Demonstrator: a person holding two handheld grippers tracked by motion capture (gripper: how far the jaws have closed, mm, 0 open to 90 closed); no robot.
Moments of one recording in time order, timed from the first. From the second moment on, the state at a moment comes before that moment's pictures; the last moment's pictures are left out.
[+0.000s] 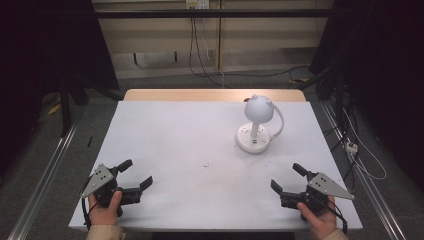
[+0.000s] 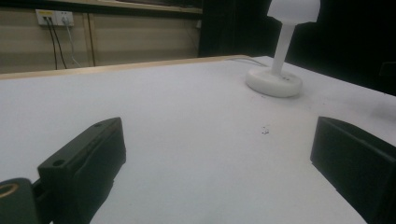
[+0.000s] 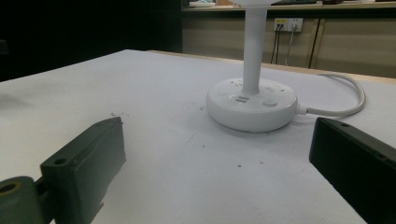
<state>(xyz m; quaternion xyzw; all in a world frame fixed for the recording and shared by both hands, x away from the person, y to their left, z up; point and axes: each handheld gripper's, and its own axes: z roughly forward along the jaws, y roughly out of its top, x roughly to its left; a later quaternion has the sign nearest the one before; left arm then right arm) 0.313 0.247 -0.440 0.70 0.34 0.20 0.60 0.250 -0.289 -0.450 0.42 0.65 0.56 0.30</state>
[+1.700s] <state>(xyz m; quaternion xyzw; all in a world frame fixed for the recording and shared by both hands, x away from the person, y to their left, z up) 0.311 0.248 -0.439 0.70 0.34 0.20 0.60 0.304 -0.291 -0.445 0.46 0.67 0.51 0.30</state>
